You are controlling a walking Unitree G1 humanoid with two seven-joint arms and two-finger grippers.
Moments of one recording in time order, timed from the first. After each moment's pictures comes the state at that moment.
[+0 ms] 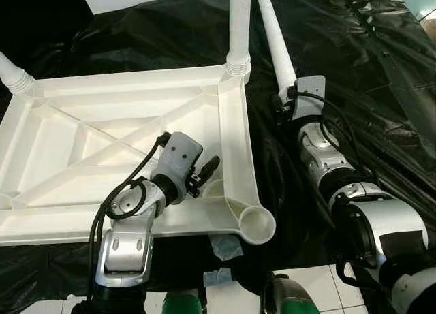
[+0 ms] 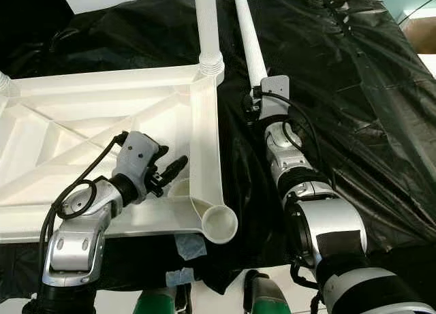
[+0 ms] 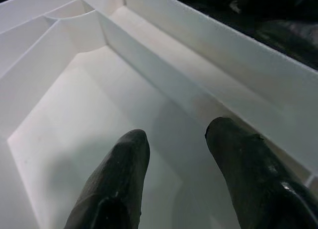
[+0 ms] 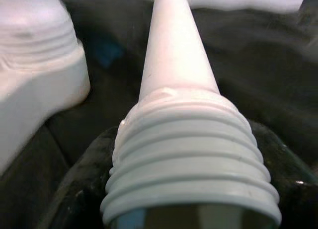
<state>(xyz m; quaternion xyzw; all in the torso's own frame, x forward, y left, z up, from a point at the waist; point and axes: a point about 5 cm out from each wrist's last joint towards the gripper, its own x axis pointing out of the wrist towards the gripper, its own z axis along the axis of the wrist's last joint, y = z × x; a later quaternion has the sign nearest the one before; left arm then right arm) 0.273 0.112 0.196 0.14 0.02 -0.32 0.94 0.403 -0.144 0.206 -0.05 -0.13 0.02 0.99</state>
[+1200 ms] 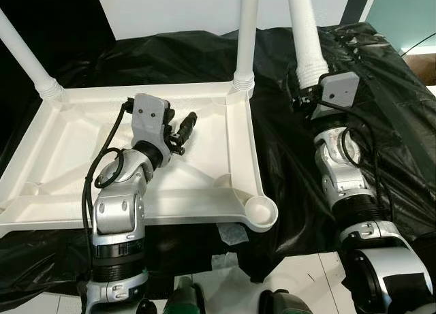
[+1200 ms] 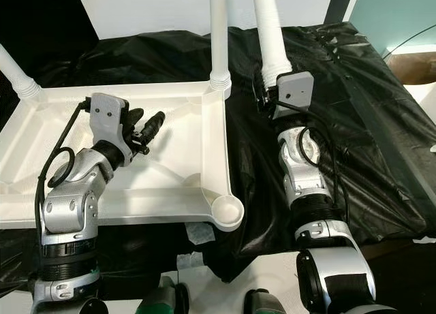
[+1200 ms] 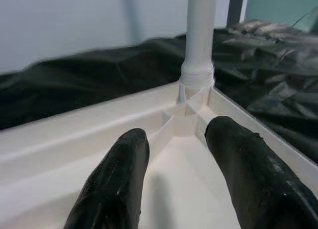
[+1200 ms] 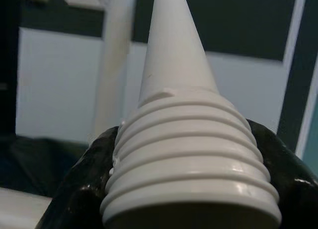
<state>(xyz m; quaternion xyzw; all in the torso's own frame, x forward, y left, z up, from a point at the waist) 0.315 0.140 0.234 0.05 -0.06 -0.23 0.97 0.356 -0.153 0.254 -0.09 -0.36 0.06 0.93</state>
